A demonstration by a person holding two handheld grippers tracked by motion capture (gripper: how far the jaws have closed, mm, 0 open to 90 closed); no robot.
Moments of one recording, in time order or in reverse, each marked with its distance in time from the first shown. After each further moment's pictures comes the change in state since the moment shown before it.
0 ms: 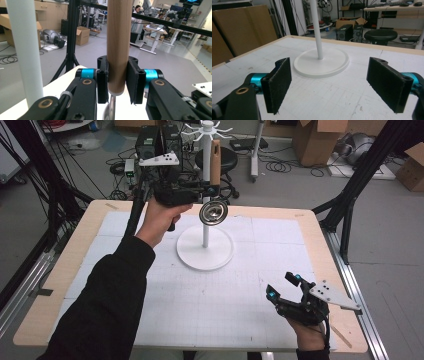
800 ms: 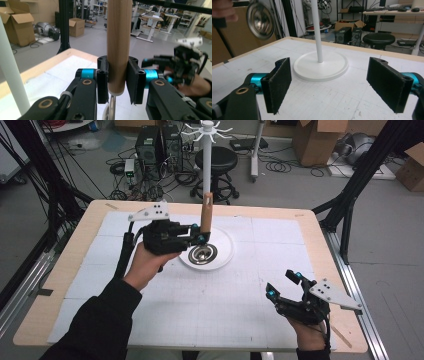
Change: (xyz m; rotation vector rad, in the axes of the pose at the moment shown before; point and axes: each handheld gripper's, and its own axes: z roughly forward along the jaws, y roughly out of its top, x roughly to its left) left arm -0.046 -0.067 -0.035 0.054 -0.028 0.043; right arm 0.006 0.009 -0.001 -0.007 -0.010 -0.032
